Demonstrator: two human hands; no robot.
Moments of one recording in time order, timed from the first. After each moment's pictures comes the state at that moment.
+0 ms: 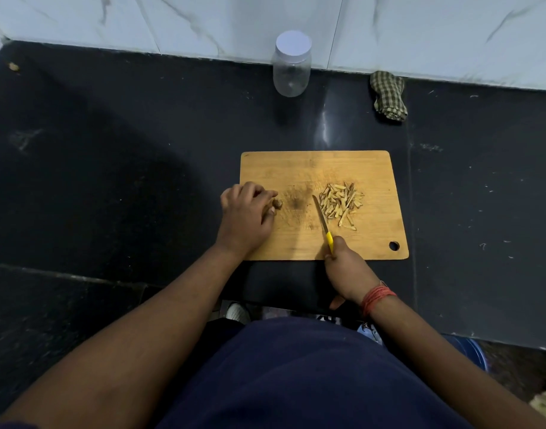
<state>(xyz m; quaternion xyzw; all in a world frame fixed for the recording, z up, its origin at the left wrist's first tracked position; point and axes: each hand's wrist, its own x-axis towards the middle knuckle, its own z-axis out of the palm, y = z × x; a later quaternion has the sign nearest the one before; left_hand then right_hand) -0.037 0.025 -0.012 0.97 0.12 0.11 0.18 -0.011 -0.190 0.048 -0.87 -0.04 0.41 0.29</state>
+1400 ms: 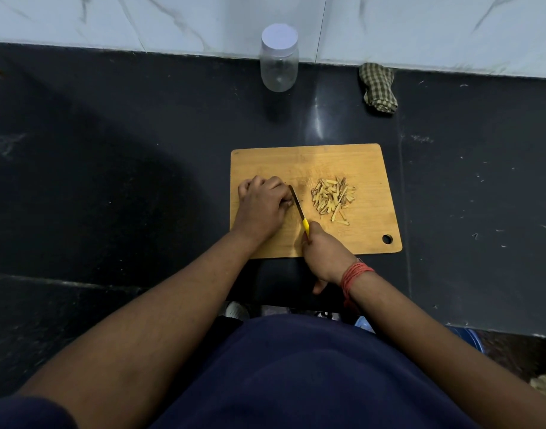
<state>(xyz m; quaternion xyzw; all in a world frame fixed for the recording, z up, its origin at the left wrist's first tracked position) -0.001 -0.004 -0.008 0.97 0.07 0.08 0.21 0.000 -0.162 0.051 -0.85 -0.06 0.44 0.29</state>
